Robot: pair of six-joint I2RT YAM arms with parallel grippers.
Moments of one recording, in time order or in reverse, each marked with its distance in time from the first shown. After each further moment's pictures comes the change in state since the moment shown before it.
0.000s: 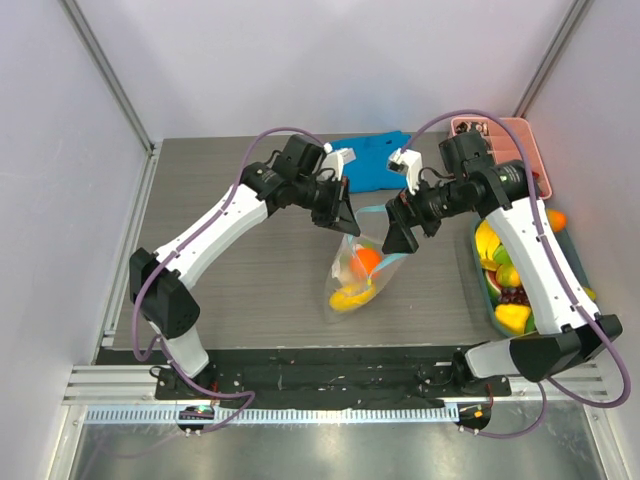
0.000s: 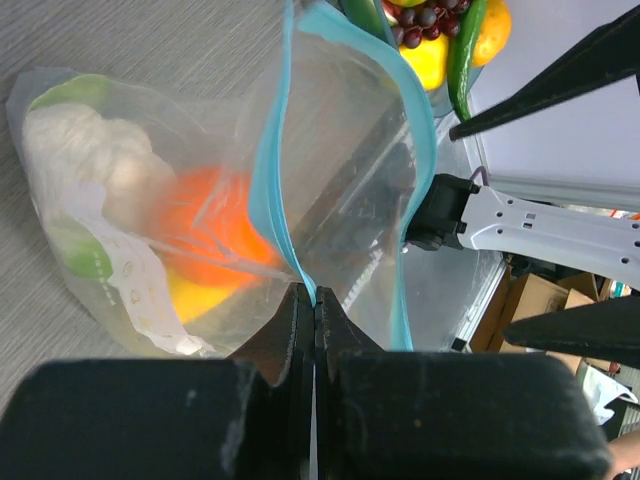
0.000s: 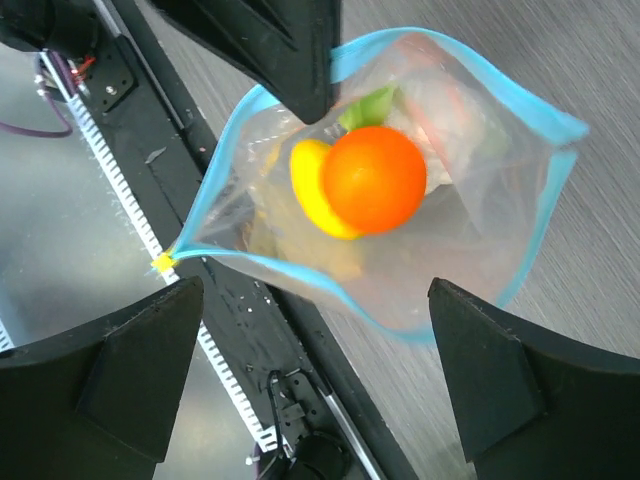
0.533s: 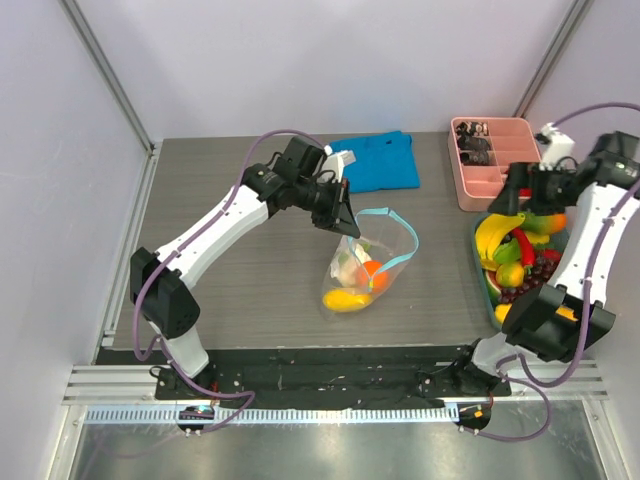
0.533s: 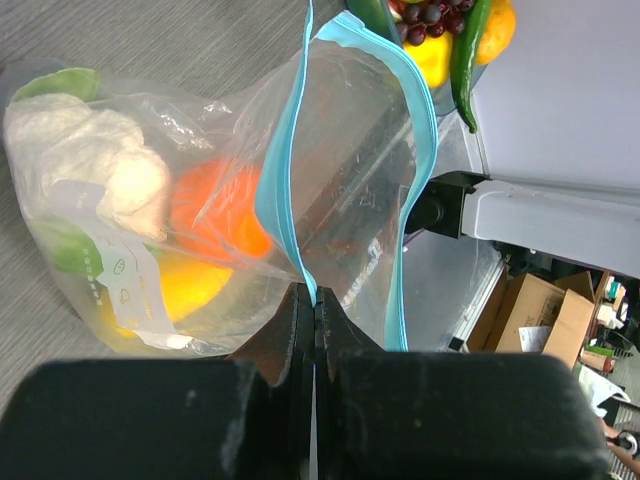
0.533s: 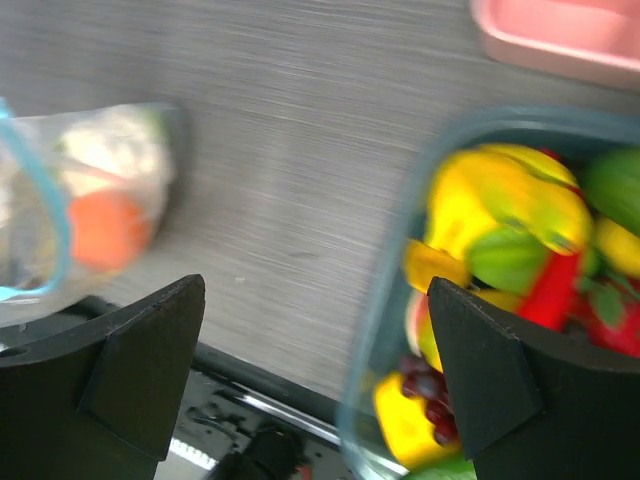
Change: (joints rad) left arm 0.000 0.000 -0.018 0.007 0.000 -0.008; right arm -0.777 0.109 0.062 -0.025 -0.014 -0.131
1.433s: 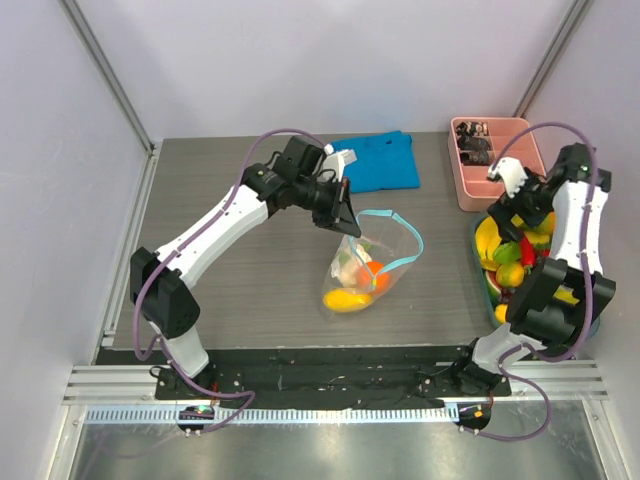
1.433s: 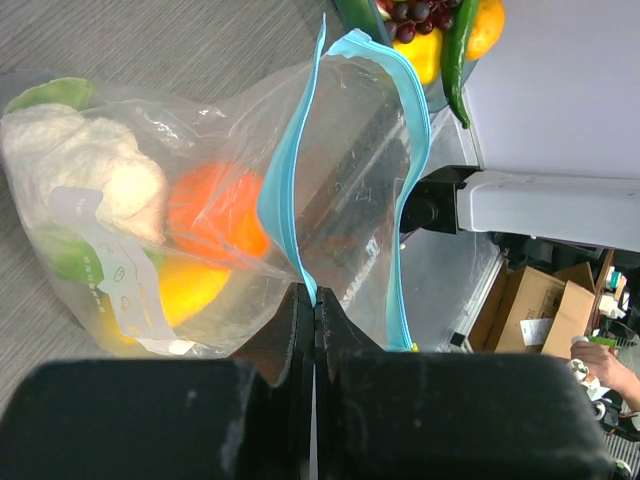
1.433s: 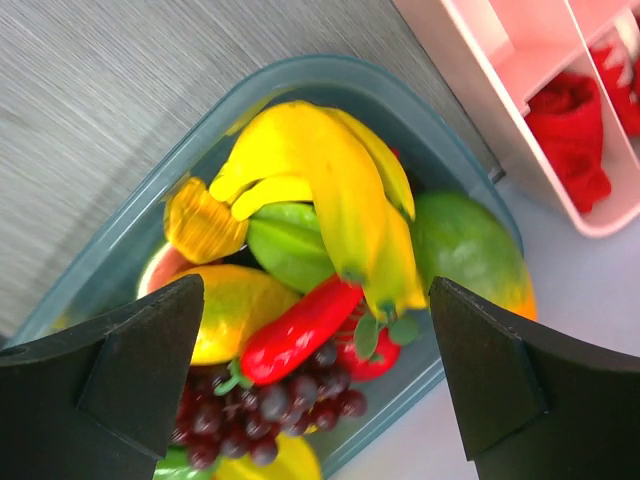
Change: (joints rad) left arm 0.006 0.000 0.000 0.015 0.024 0.014; right arm -0.027 0.109 -0.172 0.162 0.264 -0.736
